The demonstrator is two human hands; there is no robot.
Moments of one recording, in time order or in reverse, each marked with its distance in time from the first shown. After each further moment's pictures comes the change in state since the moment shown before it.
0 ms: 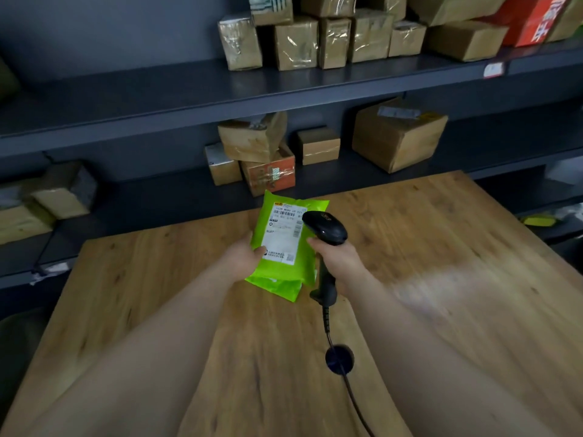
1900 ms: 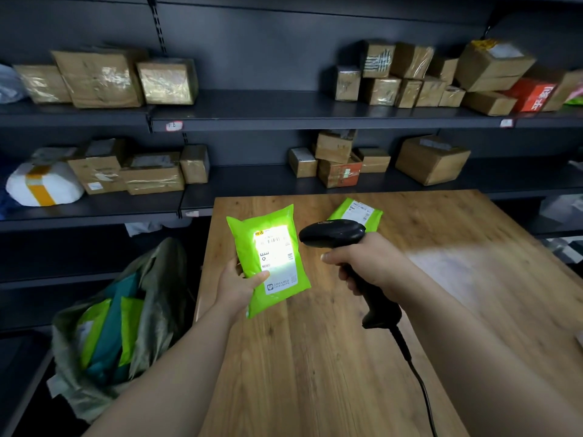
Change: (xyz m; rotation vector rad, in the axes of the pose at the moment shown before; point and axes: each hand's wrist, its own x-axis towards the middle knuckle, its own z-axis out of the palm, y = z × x) left_hand -0.297 -0.247 -0.081 -0.949 0.288 0.035; right_hand -0.399 -0.011 0.129 -0.557 -0.271 -0.146
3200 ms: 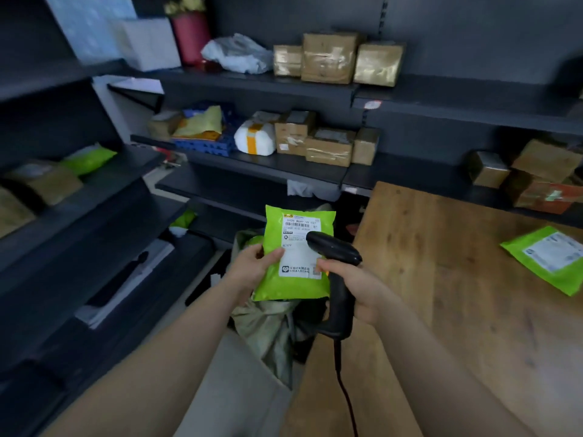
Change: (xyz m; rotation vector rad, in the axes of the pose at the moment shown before) left_hand -0.122 -0.012 -0.237 -0.024 0.349 -0.160; right_hand -0.016 0.010 0.255 0.425 -0.637 0.154
